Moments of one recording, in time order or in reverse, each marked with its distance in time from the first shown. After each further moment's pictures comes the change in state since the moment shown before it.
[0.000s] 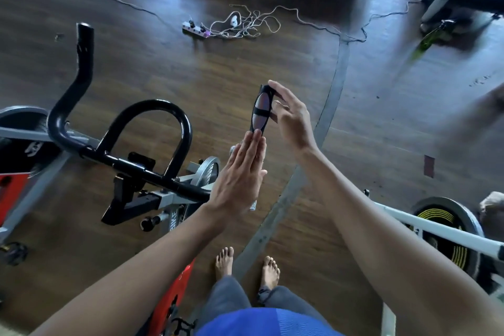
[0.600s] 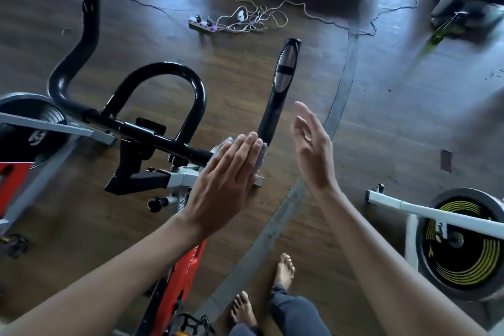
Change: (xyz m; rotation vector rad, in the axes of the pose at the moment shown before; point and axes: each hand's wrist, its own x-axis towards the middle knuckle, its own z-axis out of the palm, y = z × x) left_hand -0.090 -0.038 -0.001 0.182 0.248 0.216; right_hand -0.100 0.071 0.023 -0.042 0.110 -0.127
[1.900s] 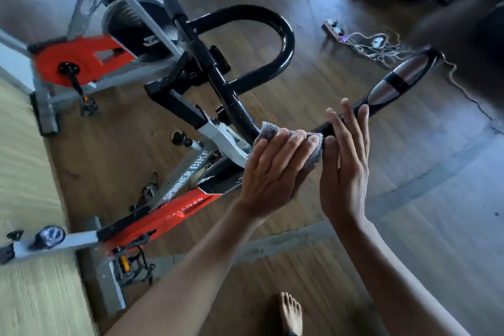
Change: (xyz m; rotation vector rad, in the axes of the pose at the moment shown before) left_hand 0.031 0.062 0.100 0.461 0.545 -0.629; right_hand 0.042 0.058 0.012 -0.168 -0.352 -0.687
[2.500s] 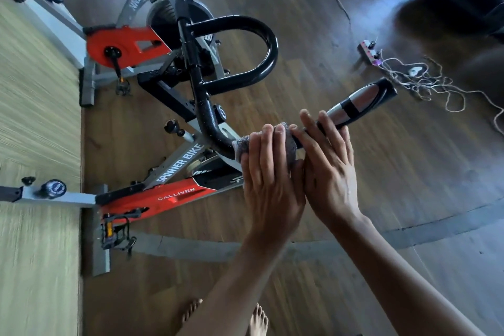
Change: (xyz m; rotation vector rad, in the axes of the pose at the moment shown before) left_hand 0.042 0.114 0.015 0.179 -0.148 -0.636; right_hand 0.052 0.059 -0.049 -0.148 -0.261 -0.503
